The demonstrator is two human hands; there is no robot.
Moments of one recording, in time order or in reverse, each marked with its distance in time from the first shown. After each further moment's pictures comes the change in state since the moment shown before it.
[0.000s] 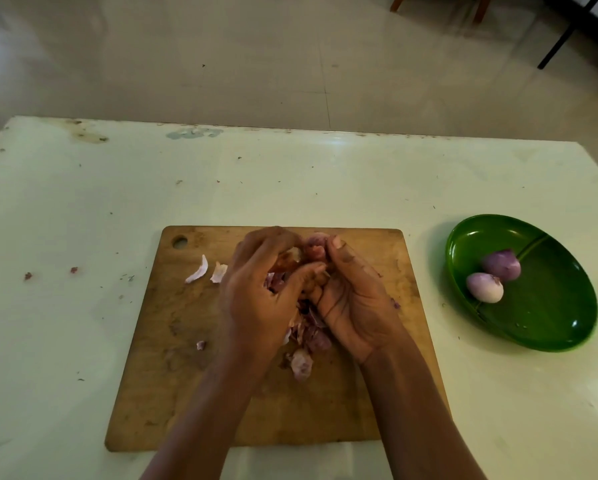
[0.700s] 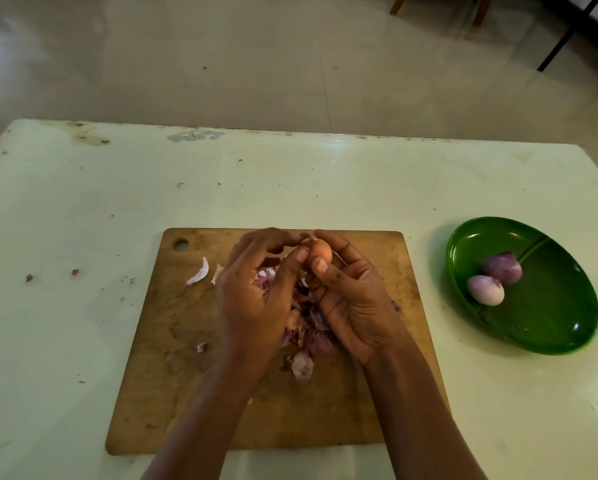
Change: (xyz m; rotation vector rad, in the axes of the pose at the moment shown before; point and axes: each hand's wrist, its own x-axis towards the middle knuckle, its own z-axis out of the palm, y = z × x) left_hand 0.003 0.009 -0.003 -0.098 0.054 -0.088; right_hand -0.003 -0.003 0.003 -0.119 -0.095 -0.053
